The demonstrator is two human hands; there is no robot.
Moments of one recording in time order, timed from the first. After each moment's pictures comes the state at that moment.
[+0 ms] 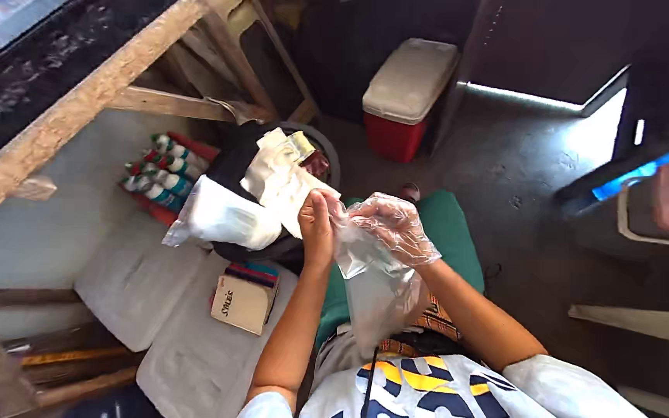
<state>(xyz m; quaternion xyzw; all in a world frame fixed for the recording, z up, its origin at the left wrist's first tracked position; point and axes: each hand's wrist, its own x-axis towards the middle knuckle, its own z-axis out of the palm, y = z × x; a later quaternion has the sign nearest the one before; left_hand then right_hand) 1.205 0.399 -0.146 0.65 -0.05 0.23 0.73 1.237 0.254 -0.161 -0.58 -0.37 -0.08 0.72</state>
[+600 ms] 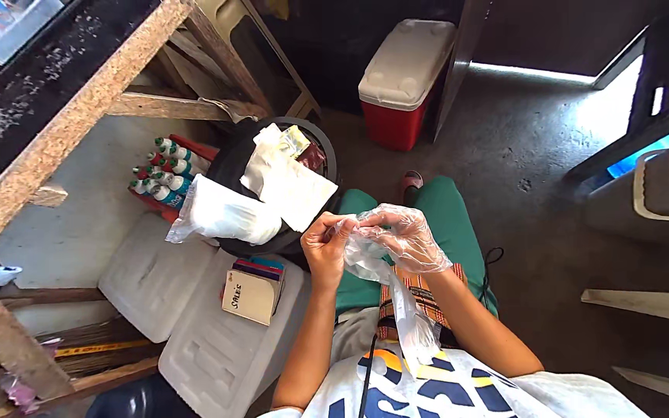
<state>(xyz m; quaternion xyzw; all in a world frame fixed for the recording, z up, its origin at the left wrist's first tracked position) 1.166 0.371 -0.163 0.65 -0.05 0.27 0.71 1.207 0.228 -0.173 -0.58 -0.31 -0.04 0.75</state>
